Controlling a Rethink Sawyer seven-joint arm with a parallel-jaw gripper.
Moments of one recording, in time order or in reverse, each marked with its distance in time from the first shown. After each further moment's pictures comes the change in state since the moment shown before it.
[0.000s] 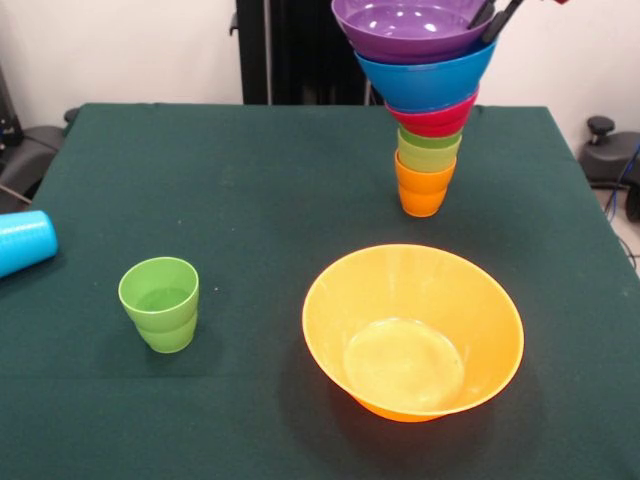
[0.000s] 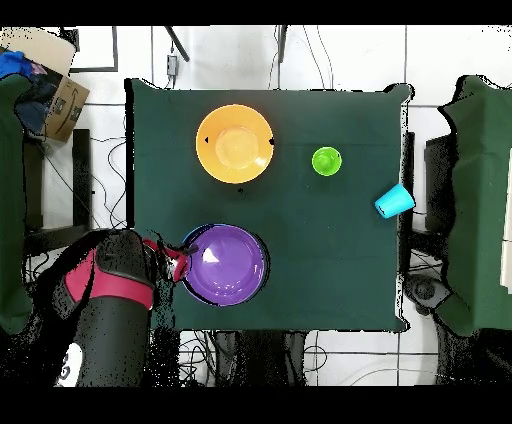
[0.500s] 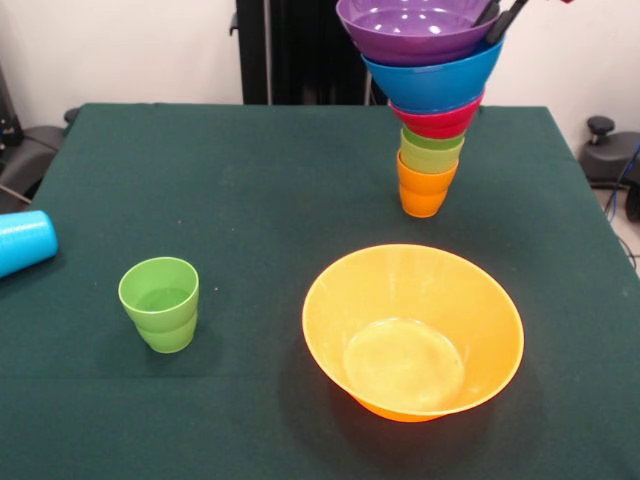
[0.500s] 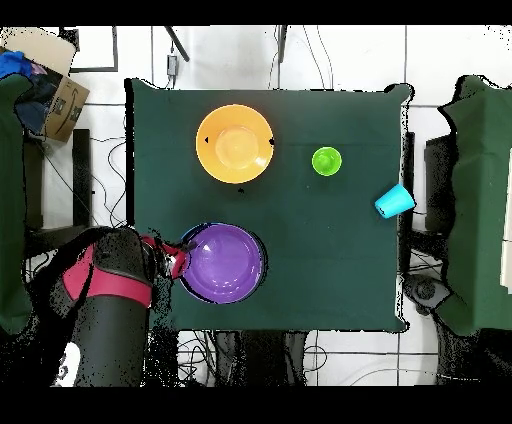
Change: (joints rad) arm 0.000 0.000 0.000 -0.011 0.000 0.000 0.000
